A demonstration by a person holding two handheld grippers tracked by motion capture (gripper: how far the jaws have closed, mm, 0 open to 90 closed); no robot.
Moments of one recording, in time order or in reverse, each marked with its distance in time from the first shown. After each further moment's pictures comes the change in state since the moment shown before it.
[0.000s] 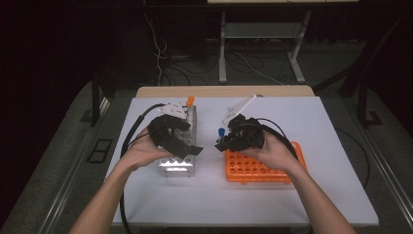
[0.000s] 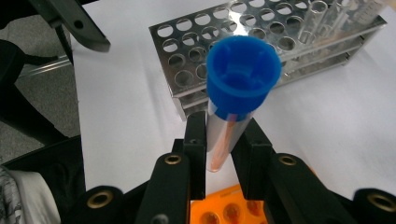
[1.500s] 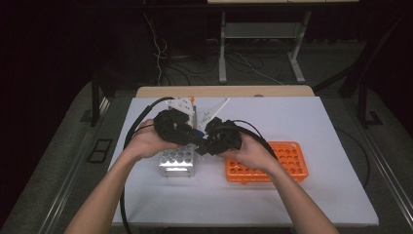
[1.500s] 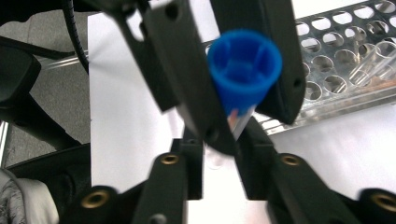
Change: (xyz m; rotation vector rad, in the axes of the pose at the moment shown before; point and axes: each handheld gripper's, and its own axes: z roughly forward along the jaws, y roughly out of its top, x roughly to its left) left arm 0.003 0.022 -0.001 0.077 -0.095 0.123; right arm 0.014 0.029 0.037 0.003 0.065 -0.056
